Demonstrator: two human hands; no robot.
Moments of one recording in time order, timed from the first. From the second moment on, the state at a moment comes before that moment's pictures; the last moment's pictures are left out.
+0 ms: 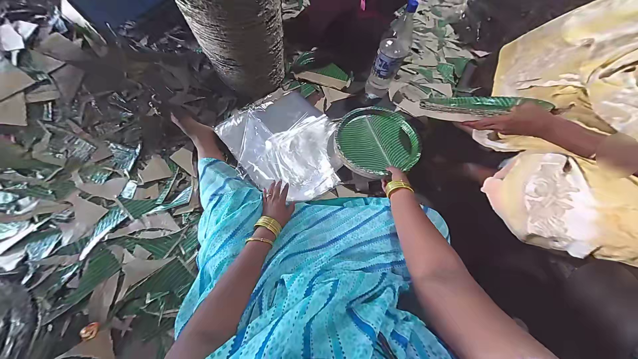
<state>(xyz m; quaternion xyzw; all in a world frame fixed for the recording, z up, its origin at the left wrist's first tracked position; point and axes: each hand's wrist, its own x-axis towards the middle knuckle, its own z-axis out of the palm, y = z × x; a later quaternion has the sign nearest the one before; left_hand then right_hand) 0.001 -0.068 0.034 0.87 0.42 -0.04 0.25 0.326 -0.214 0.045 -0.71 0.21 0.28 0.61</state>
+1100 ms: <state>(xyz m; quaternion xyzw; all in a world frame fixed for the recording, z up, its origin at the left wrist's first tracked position) -0.027 -0.043 0.151 0.58 0.29 0.16 0.74 0.263 -0.264 0.147 -0.59 -0.30 0.58 0.48</state>
